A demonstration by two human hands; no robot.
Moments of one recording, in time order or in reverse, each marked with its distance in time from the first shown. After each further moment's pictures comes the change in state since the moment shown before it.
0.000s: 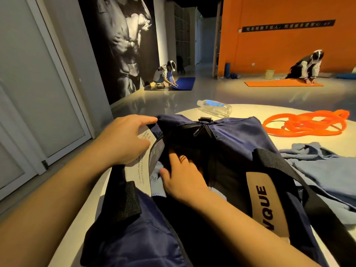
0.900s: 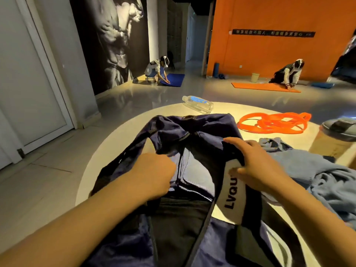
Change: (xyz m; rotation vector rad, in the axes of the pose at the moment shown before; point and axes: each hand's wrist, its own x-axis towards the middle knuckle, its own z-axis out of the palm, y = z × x) left_hand -0.054 0.068 0.078 0.622 -0.286 0.373; right_hand -0.107 0.098 -0.131 -0.096 0.097 0.227
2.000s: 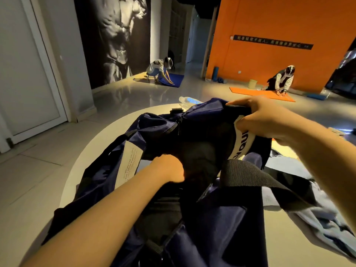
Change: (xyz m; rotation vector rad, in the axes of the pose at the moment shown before) left_hand 0.056 0.033 0.001 -0.543 -0.334 -0.213; right_hand 0.023 -0.038 -0.091 0.282 -0.024 -0.118
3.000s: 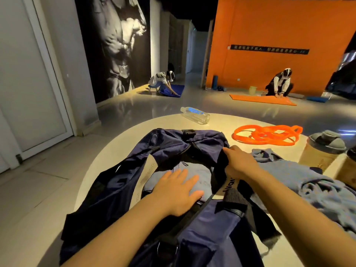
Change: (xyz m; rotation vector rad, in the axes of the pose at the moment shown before) left_hand -0.021 -0.010 0.042 0.113 0.097 0.244; right_hand 0.034 0.095 0.081 -0.634 -0.067 0.098
